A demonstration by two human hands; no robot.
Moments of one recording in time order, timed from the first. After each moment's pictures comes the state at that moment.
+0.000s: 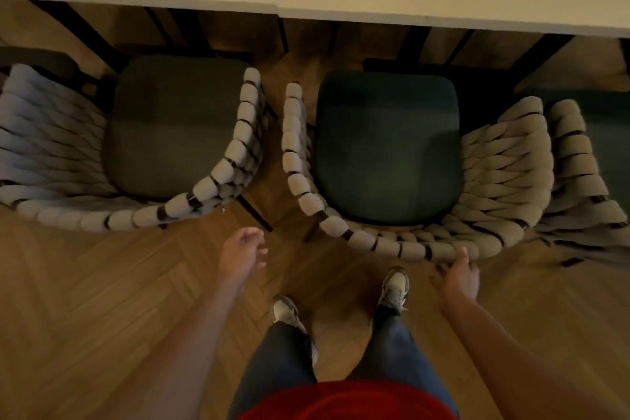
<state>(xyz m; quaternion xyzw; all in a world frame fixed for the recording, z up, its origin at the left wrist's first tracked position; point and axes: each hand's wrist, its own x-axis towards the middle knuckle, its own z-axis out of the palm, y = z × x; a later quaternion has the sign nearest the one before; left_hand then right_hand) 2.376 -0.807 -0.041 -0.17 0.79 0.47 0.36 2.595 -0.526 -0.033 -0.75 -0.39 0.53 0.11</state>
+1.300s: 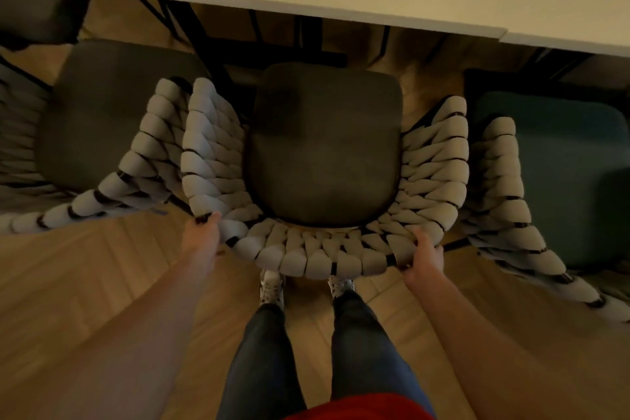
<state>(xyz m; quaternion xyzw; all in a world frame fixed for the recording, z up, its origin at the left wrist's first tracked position) 2.006 -1.167 -0.067 -0.35 0.77 0.46 0.28 2.210 -0.865 -0.053 -0.71 -0.25 0.65 0.10</state>
